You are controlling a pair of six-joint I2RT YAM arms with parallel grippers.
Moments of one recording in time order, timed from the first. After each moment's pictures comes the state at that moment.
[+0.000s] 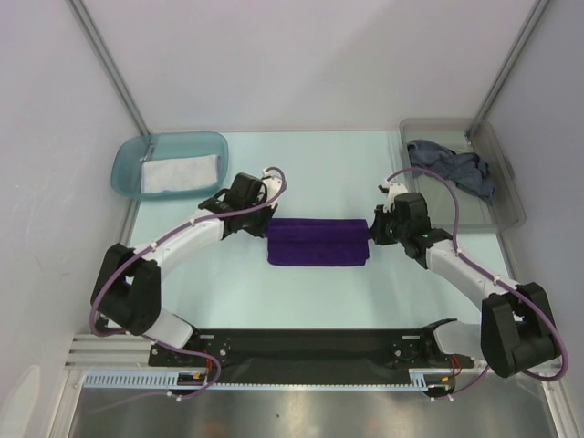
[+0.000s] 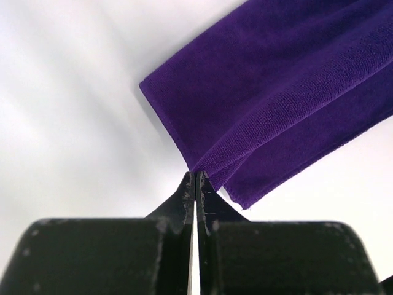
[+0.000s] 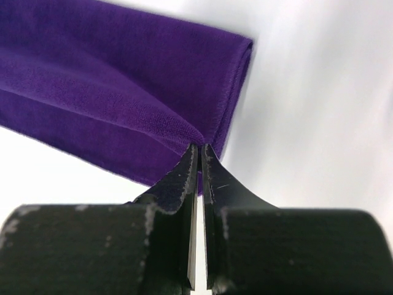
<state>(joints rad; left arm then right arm) -0.51 1.50 1.03 -0.42 0.08 0.07 0.32 1.25 0.68 -0.12 -0.14 0.21</state>
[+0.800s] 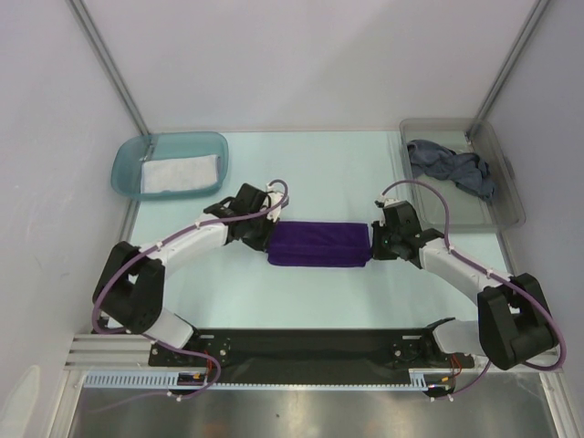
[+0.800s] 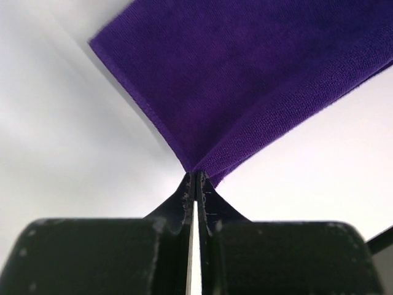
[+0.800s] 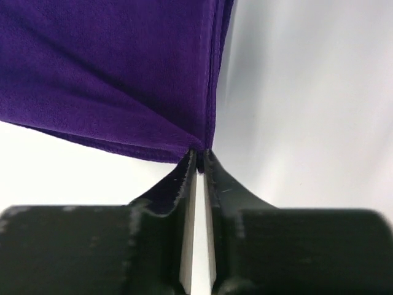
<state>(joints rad) -0.54 1.51 0.97 -0.49 0.11 0.02 0.38 1.29 0.68 -0.31 -0.05 0.31</state>
